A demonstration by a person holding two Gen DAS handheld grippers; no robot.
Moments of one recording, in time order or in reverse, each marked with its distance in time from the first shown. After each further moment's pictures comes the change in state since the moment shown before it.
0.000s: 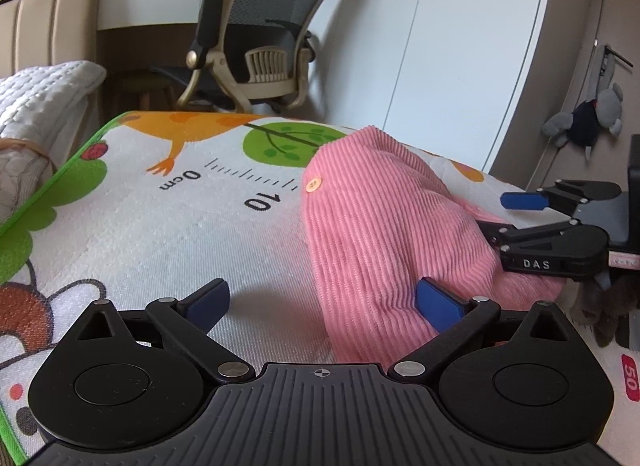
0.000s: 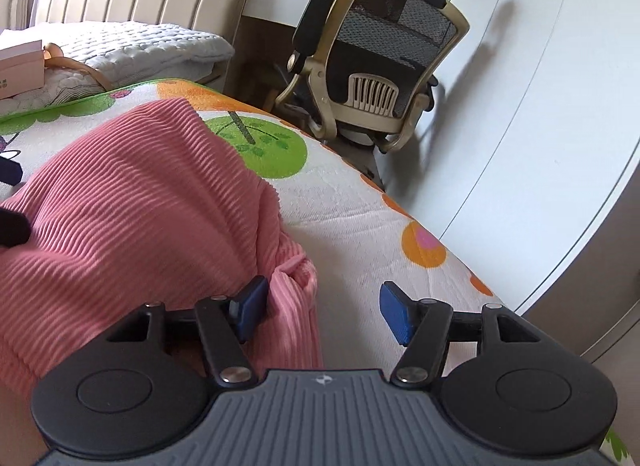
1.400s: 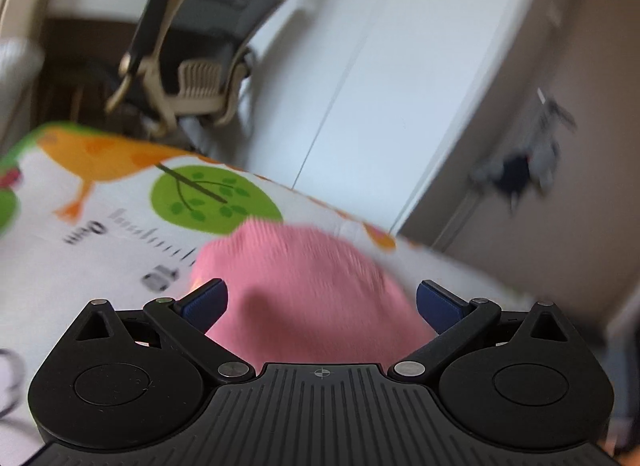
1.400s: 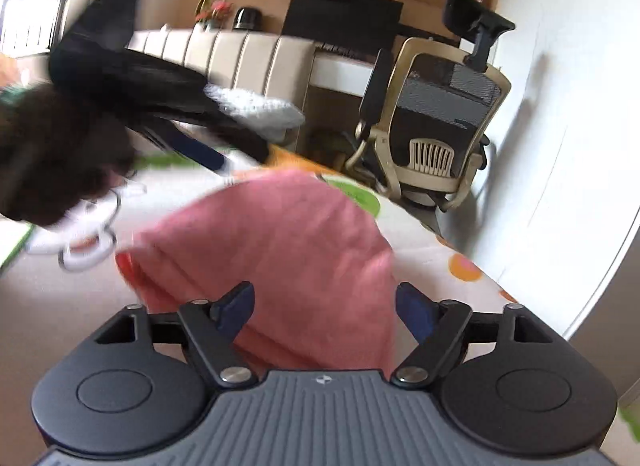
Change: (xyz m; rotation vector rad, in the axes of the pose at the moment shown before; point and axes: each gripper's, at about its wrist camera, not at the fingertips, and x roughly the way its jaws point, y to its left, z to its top) left arm -0.010 -0.015 0.046 -0.015 -0.044 -0.259; right arm -0.102 0.006 -0.042 -0.072 -0.184 0.211
